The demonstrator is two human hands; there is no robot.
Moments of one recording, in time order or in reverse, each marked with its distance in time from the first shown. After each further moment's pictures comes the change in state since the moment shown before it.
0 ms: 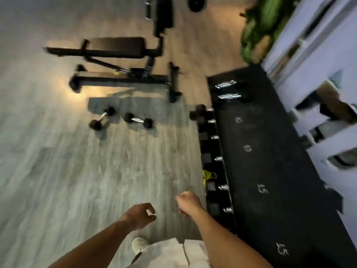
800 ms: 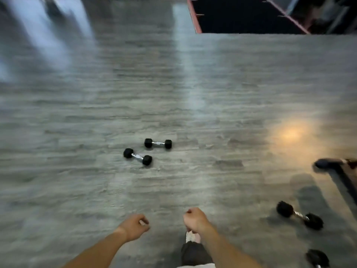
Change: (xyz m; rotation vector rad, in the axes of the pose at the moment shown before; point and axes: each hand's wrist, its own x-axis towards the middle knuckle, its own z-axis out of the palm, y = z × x) left_hand -0.192 -0.477 -0.019 -1.412 0.616 -0.815; right_hand -0.050 -0.412 0.536 -1.350 -0.658 -0.664
